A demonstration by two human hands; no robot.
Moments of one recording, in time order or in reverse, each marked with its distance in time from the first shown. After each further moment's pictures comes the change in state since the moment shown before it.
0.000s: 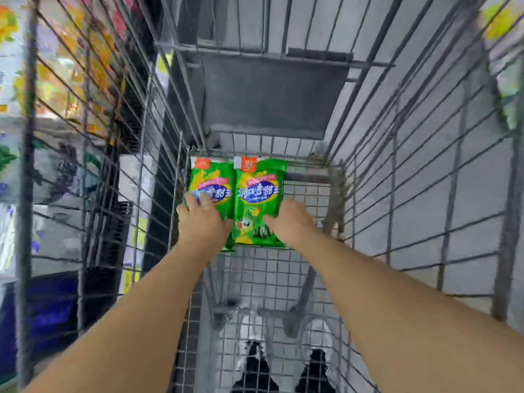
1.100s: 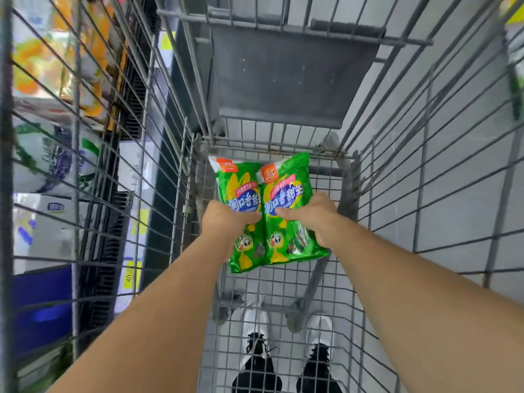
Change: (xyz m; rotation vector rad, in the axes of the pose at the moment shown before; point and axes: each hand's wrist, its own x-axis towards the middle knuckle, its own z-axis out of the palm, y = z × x) left_hand -0.004 0.021 0.002 -1.138 -0.191 -0.462; right_hand 0.019 0.022 -0.005 0.514 0.006 0.258
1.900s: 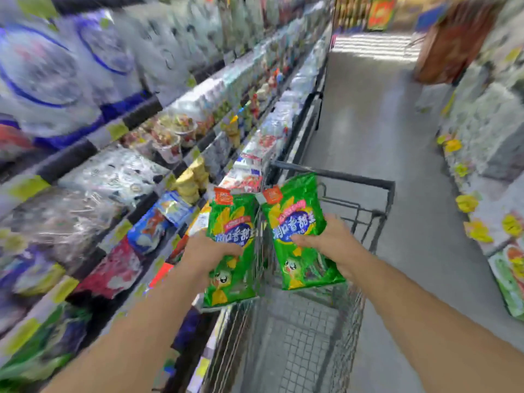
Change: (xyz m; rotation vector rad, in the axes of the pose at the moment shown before) left_hand -0.468 0.133 -0.280 -0.401 0.144 0.421; right_hand -0.439 -0.197 -0.196 -0.007 -0.136 -0.792
